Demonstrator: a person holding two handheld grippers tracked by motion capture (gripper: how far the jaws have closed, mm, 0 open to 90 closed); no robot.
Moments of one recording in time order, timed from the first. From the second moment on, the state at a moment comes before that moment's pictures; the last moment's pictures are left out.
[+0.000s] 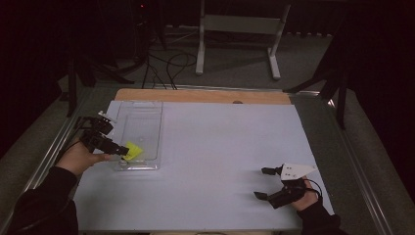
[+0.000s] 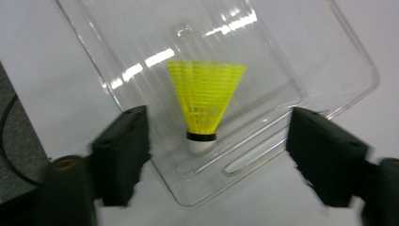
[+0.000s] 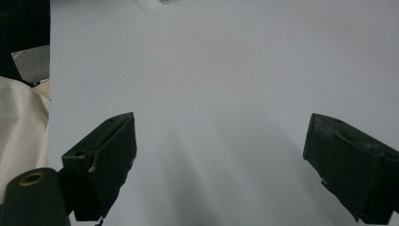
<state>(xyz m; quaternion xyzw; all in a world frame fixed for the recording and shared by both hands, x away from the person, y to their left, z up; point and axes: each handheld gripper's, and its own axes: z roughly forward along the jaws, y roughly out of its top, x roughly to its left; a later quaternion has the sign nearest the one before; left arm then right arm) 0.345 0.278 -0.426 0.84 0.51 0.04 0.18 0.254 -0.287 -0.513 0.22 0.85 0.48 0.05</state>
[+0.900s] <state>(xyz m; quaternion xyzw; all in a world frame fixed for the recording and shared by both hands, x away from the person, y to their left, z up) 0.352 0.234 -0.395 0.85 0.43 0.05 0.30 0.255 -0.288 -0.515 0.23 0.85 0.47 0.05</state>
